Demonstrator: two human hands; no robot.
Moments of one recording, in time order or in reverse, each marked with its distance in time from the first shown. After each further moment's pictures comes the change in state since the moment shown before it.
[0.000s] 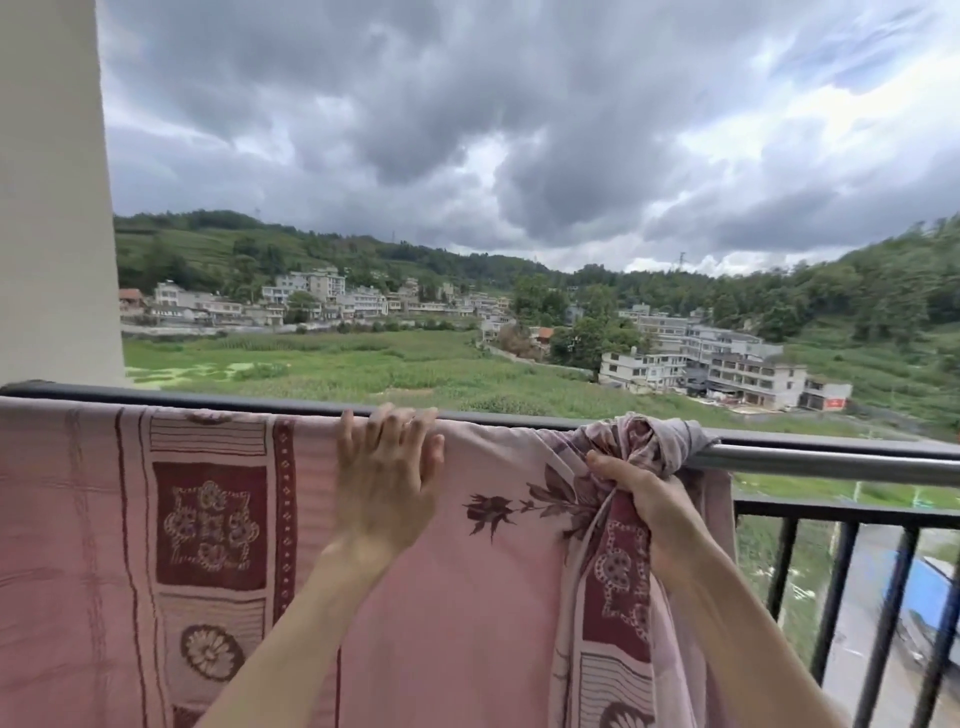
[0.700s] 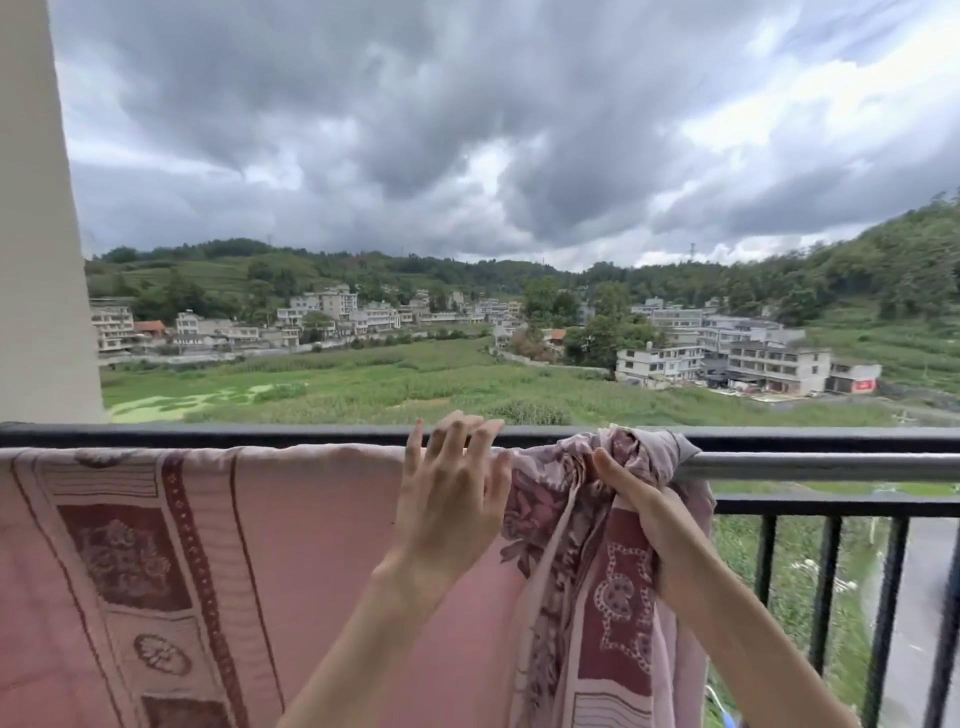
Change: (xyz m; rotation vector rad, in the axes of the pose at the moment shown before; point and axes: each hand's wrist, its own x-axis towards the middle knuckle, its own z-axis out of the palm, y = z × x) left_hand 0.014 0.156 0.025 -0.181 -0.008 0.093; right_hand 0.023 -0.020 -0.106 0.015 -0.195 -0.029
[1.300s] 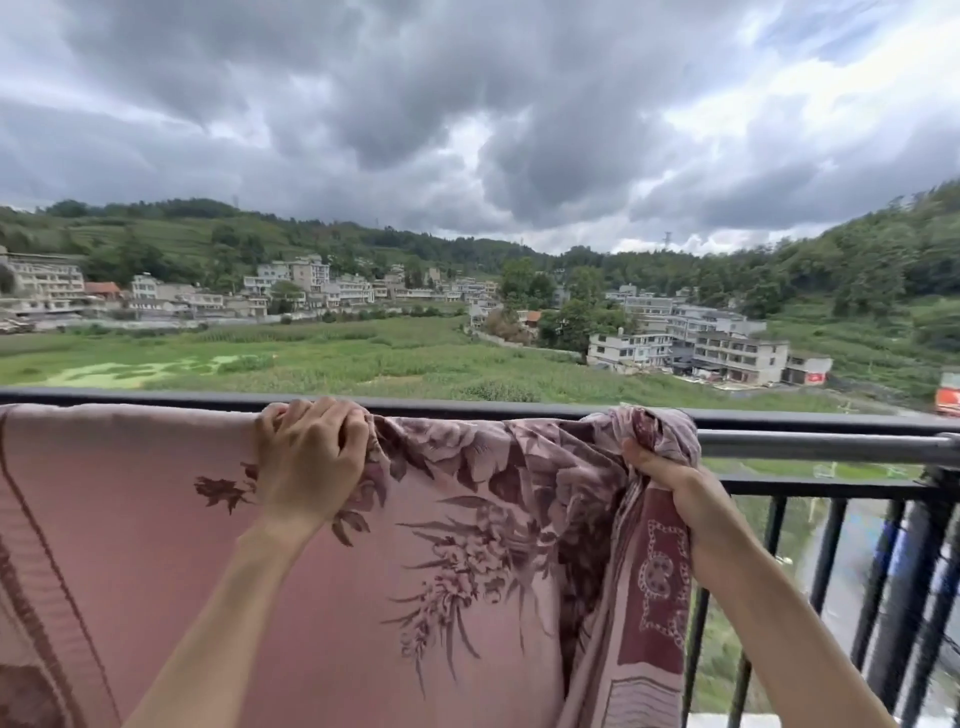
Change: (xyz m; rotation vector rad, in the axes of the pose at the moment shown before) left_hand 0.017 0.049 0.049 0.057 0.098 -0.206; right_hand -0.011 -0.049 -0.185 -0.082 0.099 -0.031
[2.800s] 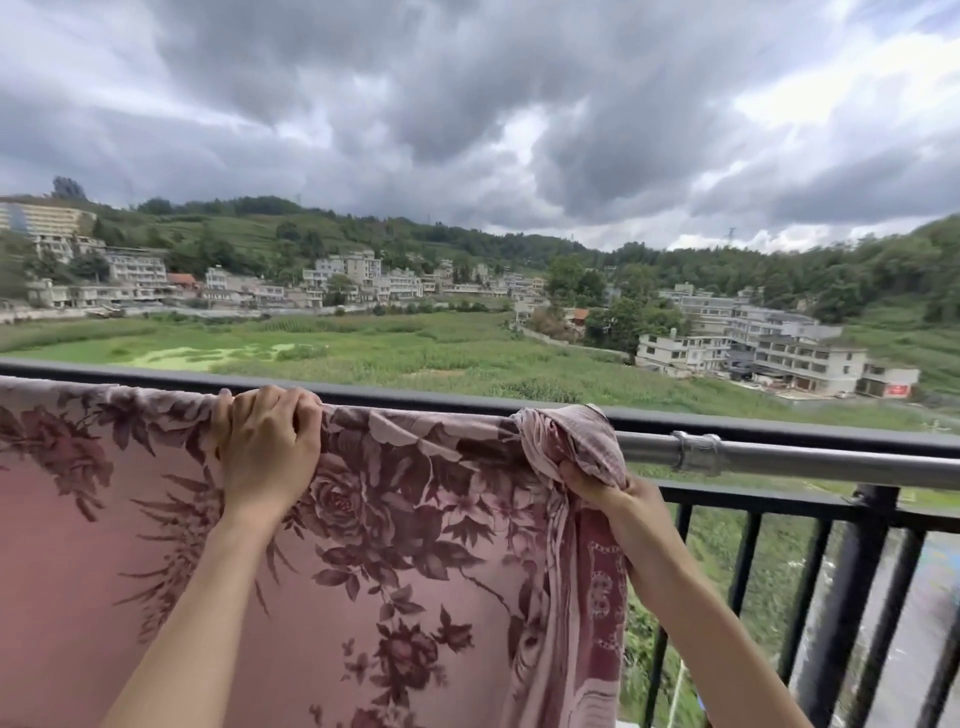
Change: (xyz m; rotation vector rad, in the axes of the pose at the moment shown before) left_hand -0.033 0.230 0.093 0.107 0.073 -0.264; right_hand 0.019 -0.033 -0.236 -0.143 -0.140 -0.092
